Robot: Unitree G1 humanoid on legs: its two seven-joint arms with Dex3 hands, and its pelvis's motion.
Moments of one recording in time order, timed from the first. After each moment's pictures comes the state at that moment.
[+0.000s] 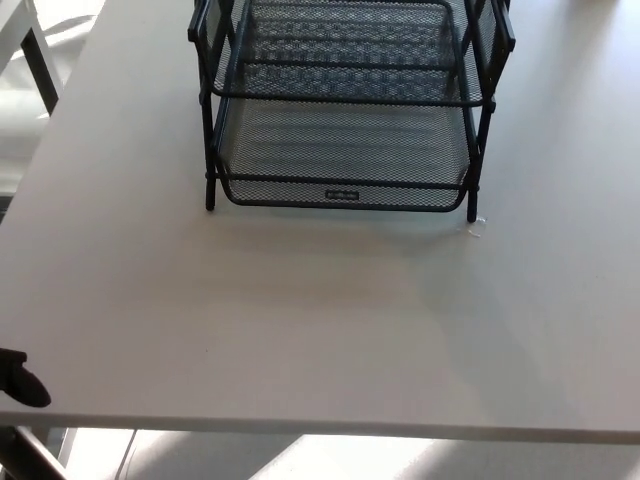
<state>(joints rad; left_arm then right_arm) 0.22 0.96 0.10 0.17 0.35 -0.55 -0.12 -0.44 -0.82 0.09 -0.18 -0.61 0.11 -0.23</state>
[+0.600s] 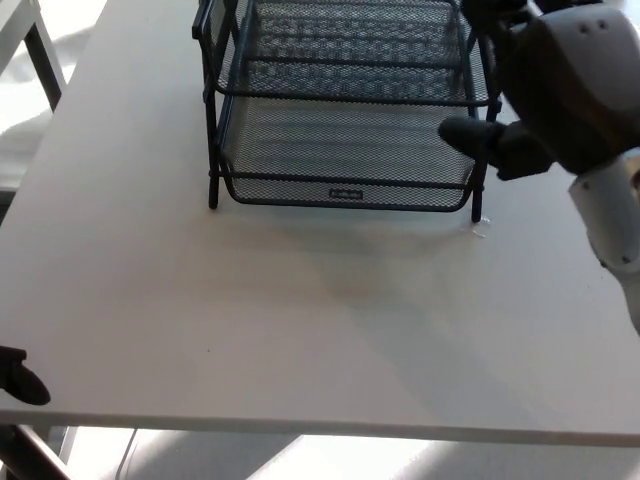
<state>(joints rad) 0.21 0.96 0.11 0.17 0.35 -0.55 -0.12 -0.66 -0.54 0.39 -0.07 -0.72 0.07 -0.11</state>
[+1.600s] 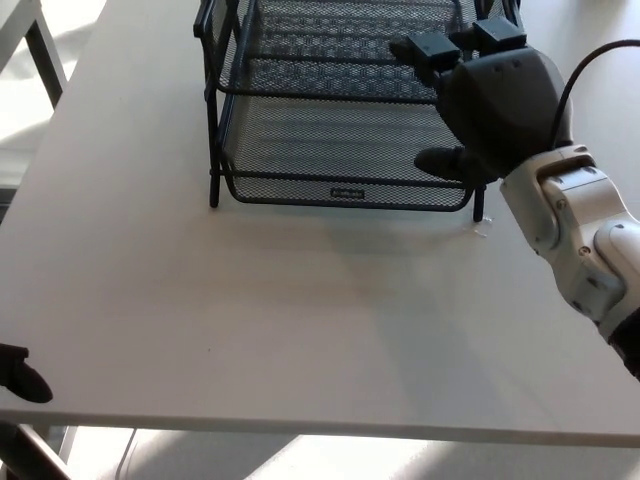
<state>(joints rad) 0.21 0.96 0.11 0.17 0.35 -0.55 -0.12 -0.87 -0.39 0.51 0.60 -0.87 0.00 -0.29</state>
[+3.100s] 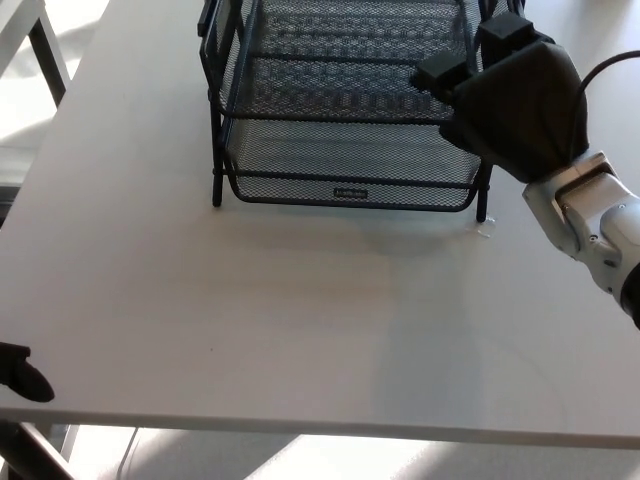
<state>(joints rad) 0.21 0.96 0.10 0.16 0.35 -0.55 -0.12 -1.06 -0.39 0.74 1.13 -0.97 -0.23 -0.96</state>
